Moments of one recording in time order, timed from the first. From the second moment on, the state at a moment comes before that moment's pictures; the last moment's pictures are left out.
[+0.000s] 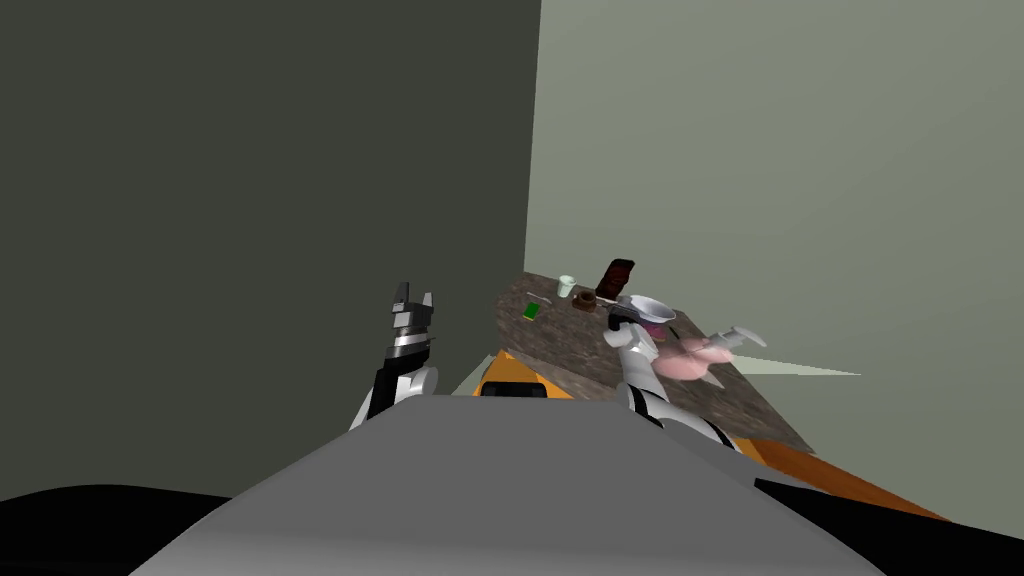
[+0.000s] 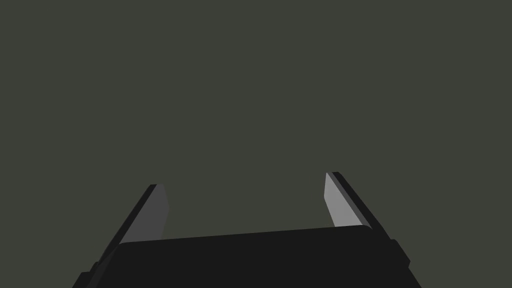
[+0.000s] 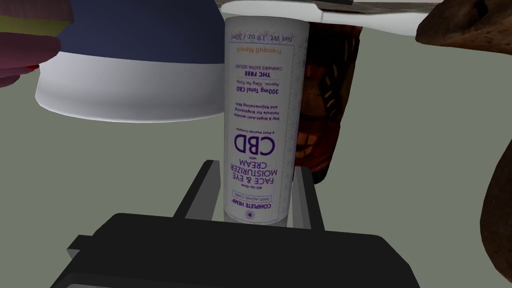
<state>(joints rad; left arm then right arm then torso) 0.52 0.03 0.07 -2.24 0.09 -0.42 -0.02 -0.30 -0.34 -0.55 -1.09 0.95 0.21 0.52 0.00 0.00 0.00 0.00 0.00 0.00</state>
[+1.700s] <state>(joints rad) 0.52 0.03 0.07 -2.24 0.09 -0.42 -0.02 -0.30 -0.51 -0.64 -1.01 1.14 0.60 0.26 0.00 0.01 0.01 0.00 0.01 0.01</state>
